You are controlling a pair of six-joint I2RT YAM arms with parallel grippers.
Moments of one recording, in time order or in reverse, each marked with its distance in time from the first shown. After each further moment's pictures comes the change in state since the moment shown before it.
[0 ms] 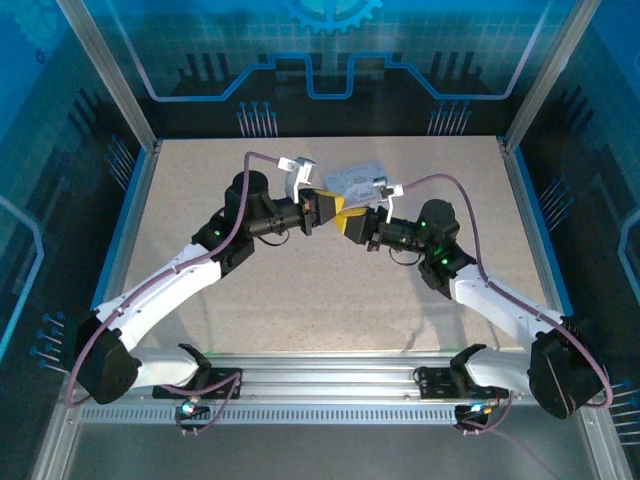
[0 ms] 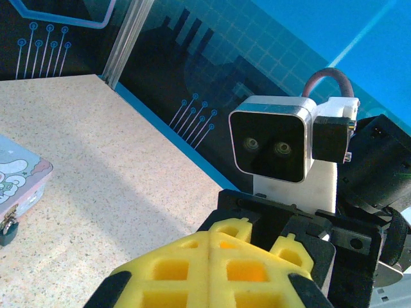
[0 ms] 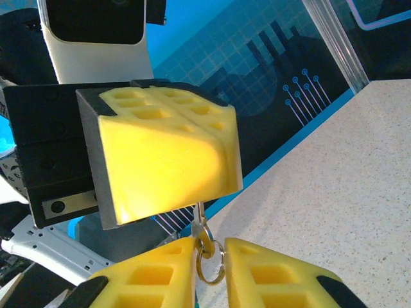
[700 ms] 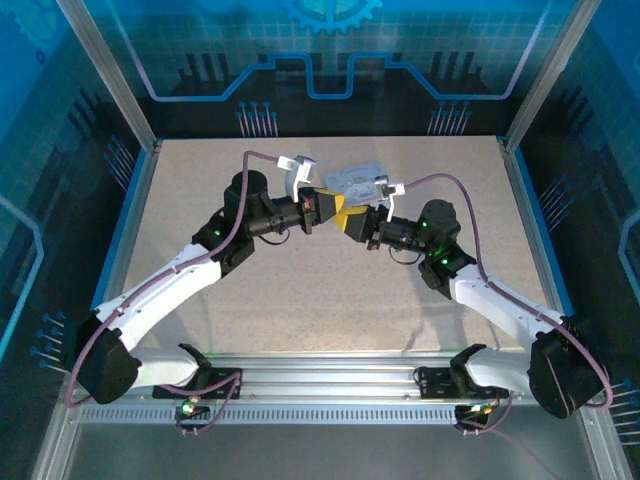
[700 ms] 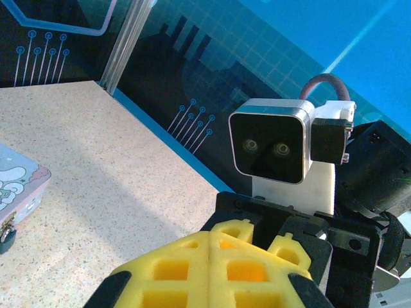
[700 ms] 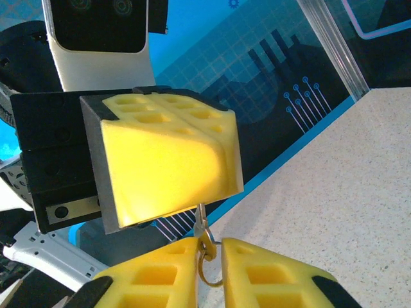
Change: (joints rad) left arm 0.000 0.000 0.000 0.022 0.000 -0.006; right arm 0.001 0.000 0.000 0.026 0.012 0.016
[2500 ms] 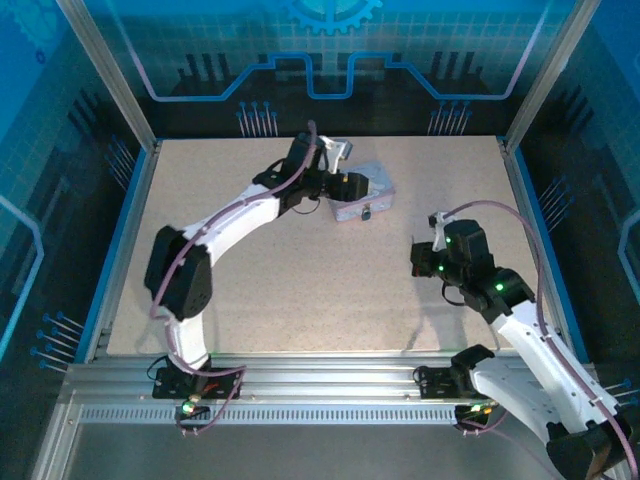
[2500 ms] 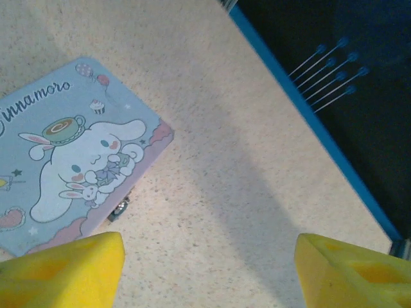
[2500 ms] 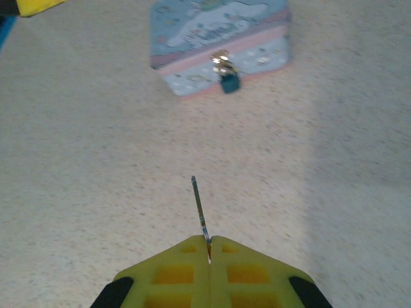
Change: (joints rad) left arm 0.051 0.629 0.561 -0.404 -0.130 0.129; right arm -0.106 -0.400 0.081 -1.258 0.718 -0.298
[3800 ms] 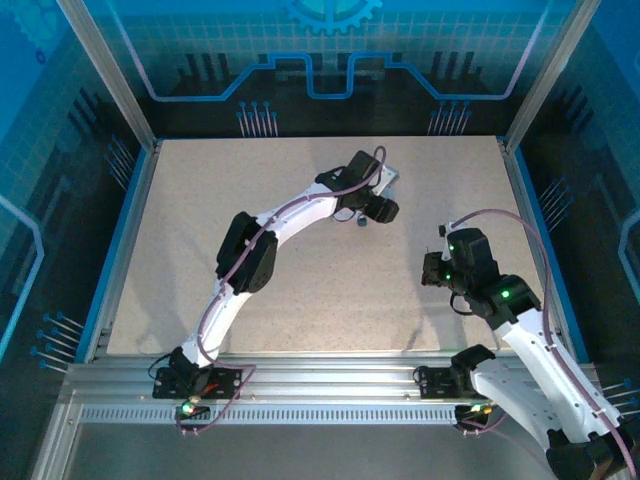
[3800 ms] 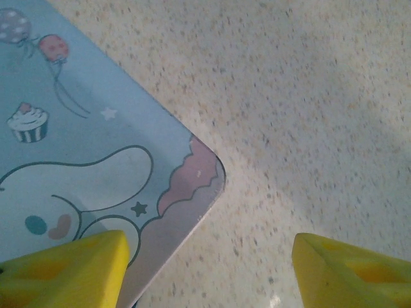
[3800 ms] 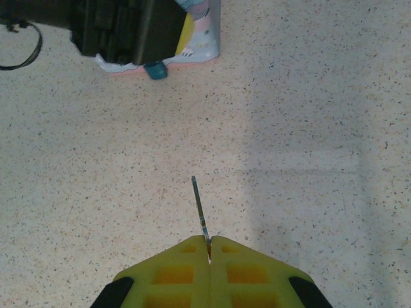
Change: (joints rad) left arm -0.126 0.462 0.453 -0.268 -0.159 0.305; right arm -0.018 -0.043 -0.013 -0.126 0.097 0.010
